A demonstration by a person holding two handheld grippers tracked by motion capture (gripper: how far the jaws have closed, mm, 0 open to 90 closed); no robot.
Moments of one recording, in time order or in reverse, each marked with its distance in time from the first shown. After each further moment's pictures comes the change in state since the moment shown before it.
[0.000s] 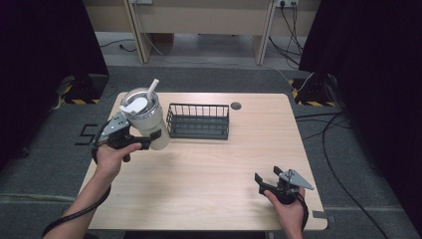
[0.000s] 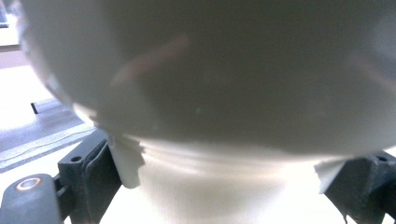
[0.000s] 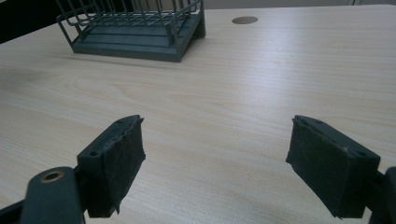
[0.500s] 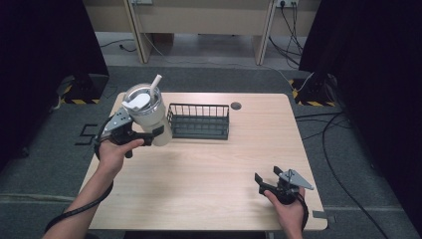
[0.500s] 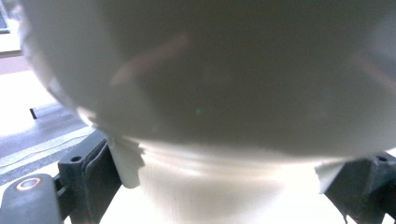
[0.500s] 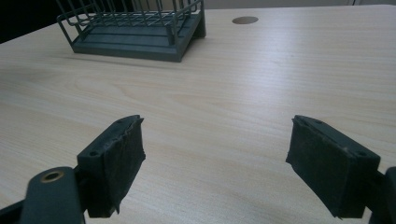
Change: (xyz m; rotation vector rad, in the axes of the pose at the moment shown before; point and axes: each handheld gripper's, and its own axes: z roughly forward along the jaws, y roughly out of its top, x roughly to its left) left arm 0.000 0.010 0.008 -0.007 -0.006 0.010; right arm 0.000 0.000 0.000 -0.001 0.002 -0.001
